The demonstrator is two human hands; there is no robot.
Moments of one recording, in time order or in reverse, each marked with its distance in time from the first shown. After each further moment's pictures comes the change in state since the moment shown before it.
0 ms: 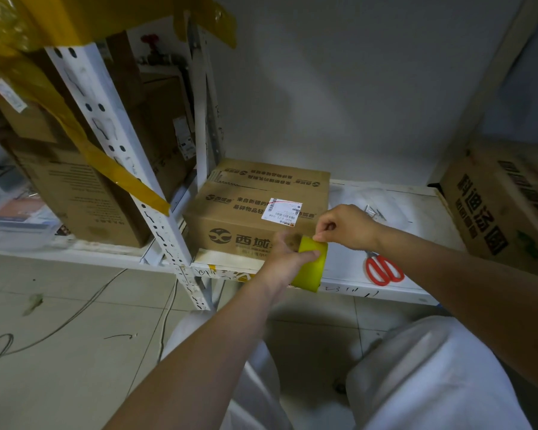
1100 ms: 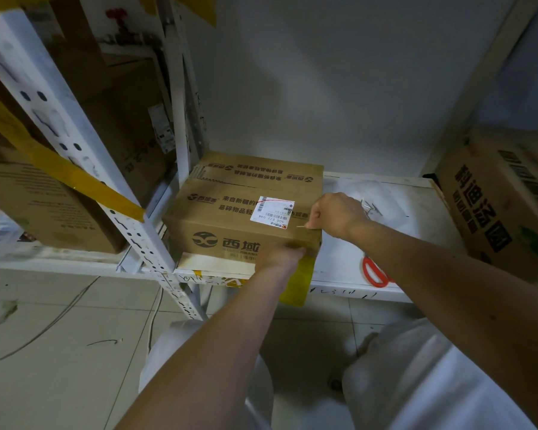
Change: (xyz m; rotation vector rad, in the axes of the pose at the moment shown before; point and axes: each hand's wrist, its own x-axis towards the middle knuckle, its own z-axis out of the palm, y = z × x) left_hand 0.050 -0.002 0.012 0.345 0.269 -0.177; right_hand 0.050 0.012 0.011 -0.225 0.122 0.330
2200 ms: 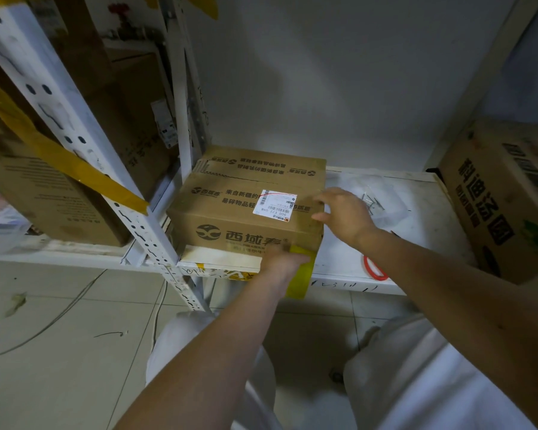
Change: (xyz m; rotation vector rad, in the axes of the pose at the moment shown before) left_hand -0.011 -0.017 -0.001 -0.168 -0.123 -0.027; right_hand -0.010 0.021 0.019 0.140 0.201 -0.156
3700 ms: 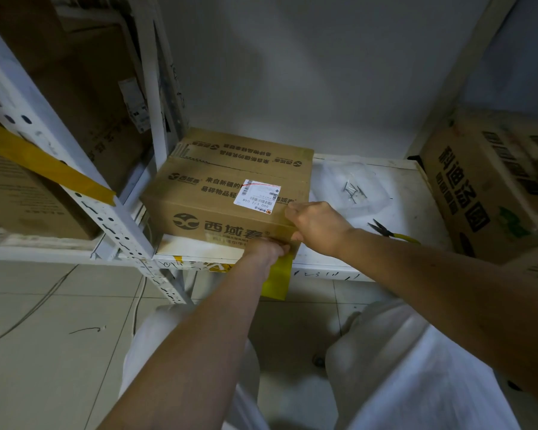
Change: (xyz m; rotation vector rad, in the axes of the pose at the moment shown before) left_hand 0.049 -0.010 0.010 0.047 -0.037 -0.149; right_hand -0.018 -0.007 0.013 -0.491 -0.200 -0.427
